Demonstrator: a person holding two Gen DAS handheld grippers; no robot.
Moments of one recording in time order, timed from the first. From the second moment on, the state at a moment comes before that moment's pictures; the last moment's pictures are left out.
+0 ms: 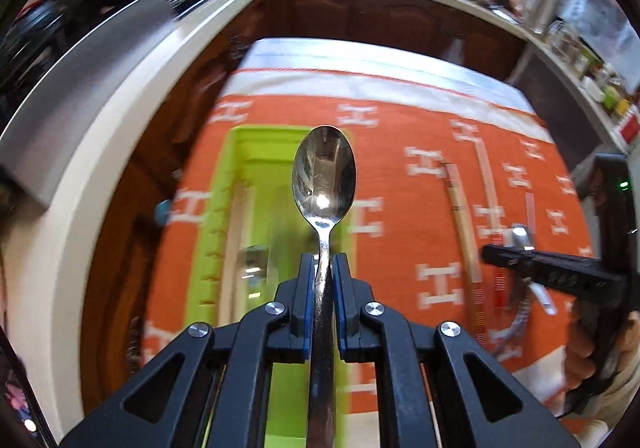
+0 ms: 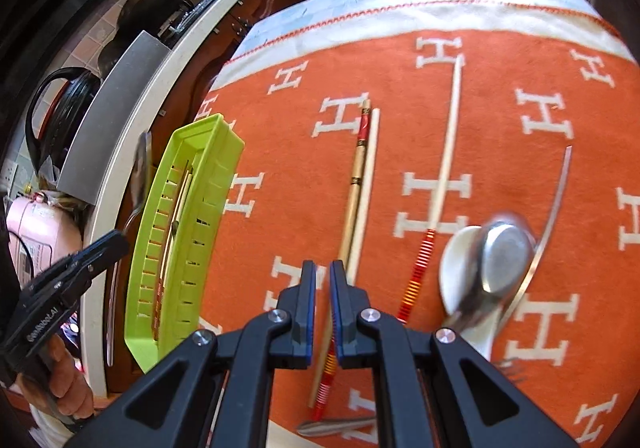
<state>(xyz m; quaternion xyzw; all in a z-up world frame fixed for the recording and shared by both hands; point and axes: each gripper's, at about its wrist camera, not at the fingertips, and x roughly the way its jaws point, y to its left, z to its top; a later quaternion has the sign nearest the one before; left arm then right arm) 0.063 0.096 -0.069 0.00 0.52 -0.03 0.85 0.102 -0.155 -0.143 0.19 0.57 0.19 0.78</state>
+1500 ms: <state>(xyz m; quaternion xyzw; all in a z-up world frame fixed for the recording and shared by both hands) 0.051 0.172 -0.068 -0.04 0.48 0.04 0.88 0.103 -0.046 -0.090 0.24 0.60 0.25 0.72</state>
